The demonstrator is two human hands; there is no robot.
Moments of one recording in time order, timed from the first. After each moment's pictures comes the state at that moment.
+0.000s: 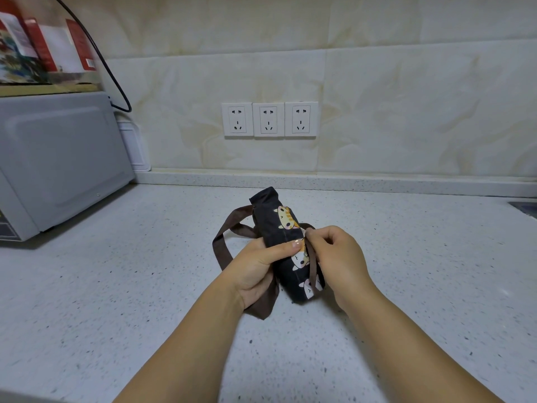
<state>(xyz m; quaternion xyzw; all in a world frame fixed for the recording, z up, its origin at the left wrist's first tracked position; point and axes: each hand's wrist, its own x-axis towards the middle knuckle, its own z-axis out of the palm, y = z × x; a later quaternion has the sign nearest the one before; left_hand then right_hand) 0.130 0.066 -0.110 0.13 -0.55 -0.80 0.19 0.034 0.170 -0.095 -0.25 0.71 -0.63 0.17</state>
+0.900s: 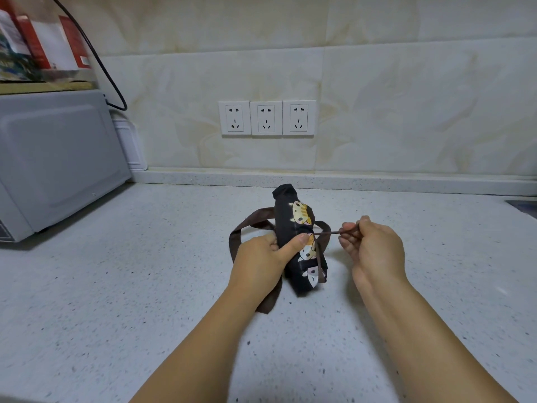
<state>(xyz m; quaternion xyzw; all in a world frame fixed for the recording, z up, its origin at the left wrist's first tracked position) 0.120 0.076 -0.110 0.32 -0.80 -0.44 0.28 0.004 0.181 -0.081 -0.05 0.54 -0.82 0.17</state>
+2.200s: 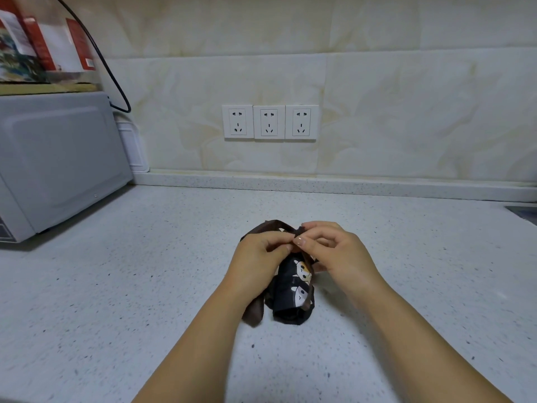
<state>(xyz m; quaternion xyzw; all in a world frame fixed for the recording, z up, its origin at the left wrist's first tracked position) 0.139 0.070 -0.096 0.20 -0.79 -0.50 0.30 0.027 0.179 -0.089 -0.37 0.64 -0.64 0.23</state>
